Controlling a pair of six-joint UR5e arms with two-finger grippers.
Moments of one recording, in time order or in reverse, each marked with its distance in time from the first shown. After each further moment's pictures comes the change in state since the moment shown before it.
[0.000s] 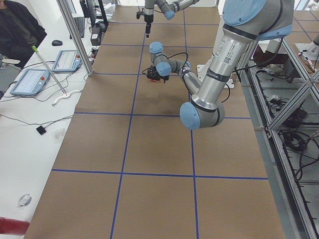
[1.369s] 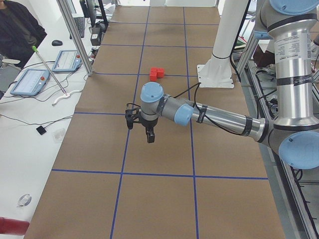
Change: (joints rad) left arm -0.799 0.573 -0.074 0.002 -0.269 1.865; right arm 0.550 -0.083 -0.007 -0.455 0.132 -0.877
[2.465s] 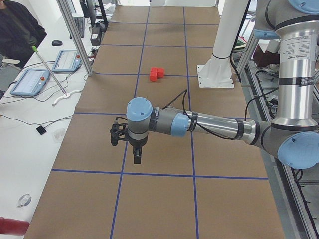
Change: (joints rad) left arm -0.143 -0.085 0.090 0.133 -0.002 0.304; right arm 0.010 -0.089 0.001 0.002 -0.006 -0.077
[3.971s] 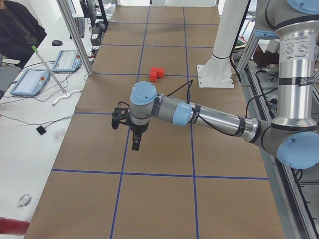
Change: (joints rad) left arm 0.015 0.002 -0.087 -0.005 -0.005 0.000; right arm -0.016 -0.016 -0.042 0.060 0.000 -0.003
